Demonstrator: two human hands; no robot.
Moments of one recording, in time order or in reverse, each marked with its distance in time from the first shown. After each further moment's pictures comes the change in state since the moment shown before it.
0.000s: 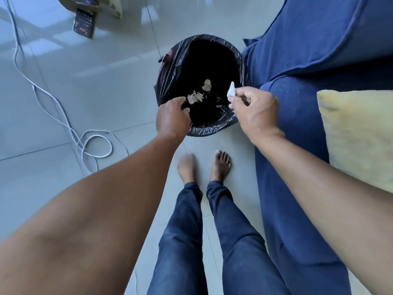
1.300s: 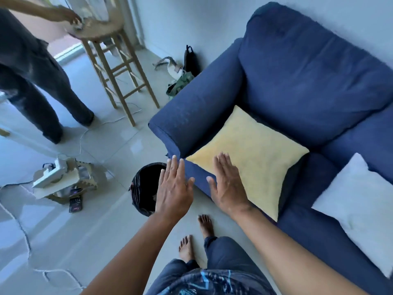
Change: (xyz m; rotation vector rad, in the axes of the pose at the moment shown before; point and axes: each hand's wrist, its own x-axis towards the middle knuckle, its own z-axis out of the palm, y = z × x) left_hand -0.302 0.174 -0.203 0.272 -0.070 0.993; right_hand -0.320 -0.127 -0.224 -0.316 0.403 0.029
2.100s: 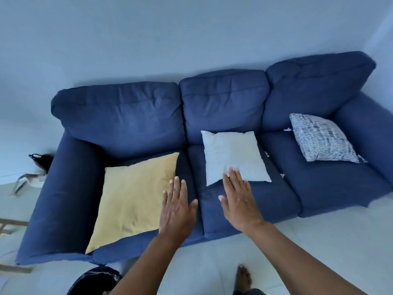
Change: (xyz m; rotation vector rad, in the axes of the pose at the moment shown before) left_hand -0.092 0.299 0.118 0.156 -0.327 0.812; right_hand -0.289 0.220 -0.110 -0.061 0.458 0.735
